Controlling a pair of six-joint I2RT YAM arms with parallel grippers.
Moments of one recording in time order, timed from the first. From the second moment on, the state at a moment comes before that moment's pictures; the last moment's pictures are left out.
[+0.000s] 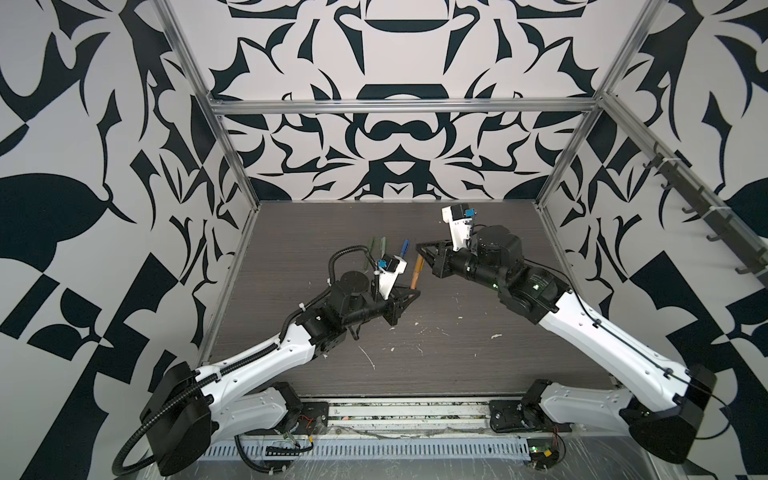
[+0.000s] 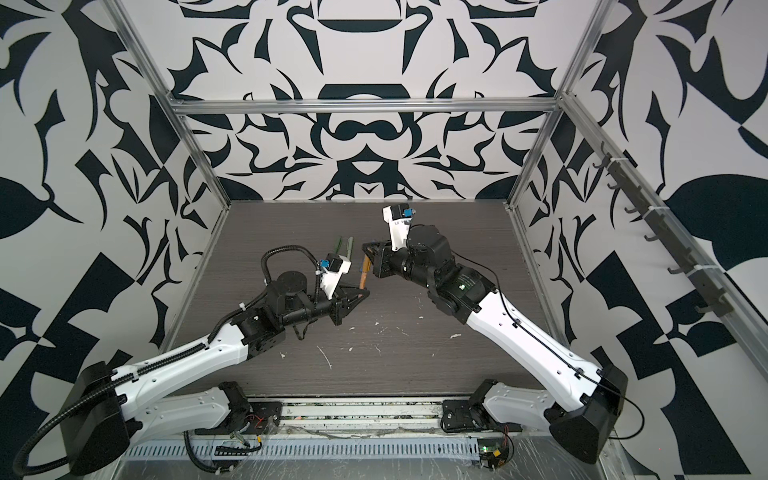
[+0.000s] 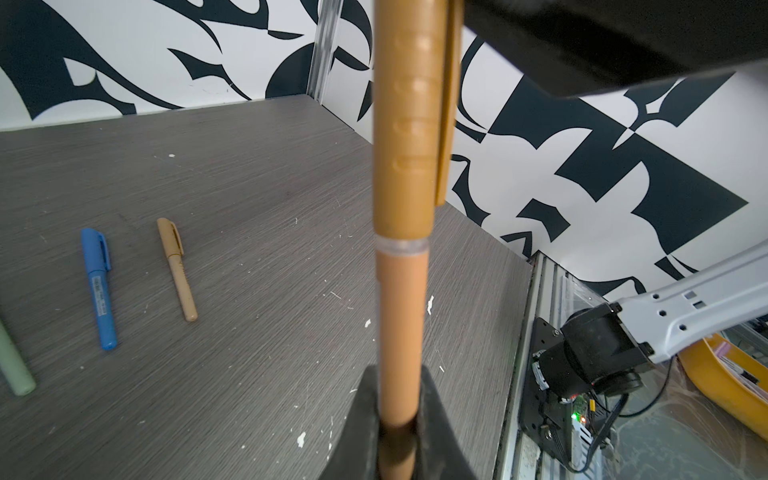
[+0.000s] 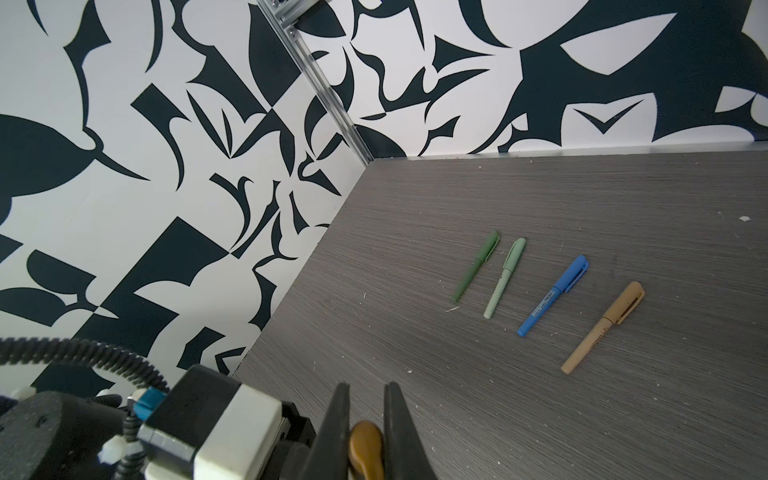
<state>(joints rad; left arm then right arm) -0.87 1.13 0.70 0.19 0.28 -0.34 0.74 1.17 1.17 -0.30 -0.13 0.54</state>
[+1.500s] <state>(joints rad) -0.76 1.30 0.89 0.04 0.55 -0.29 0.83 1.04 0.83 0.12 0.23 0.62</state>
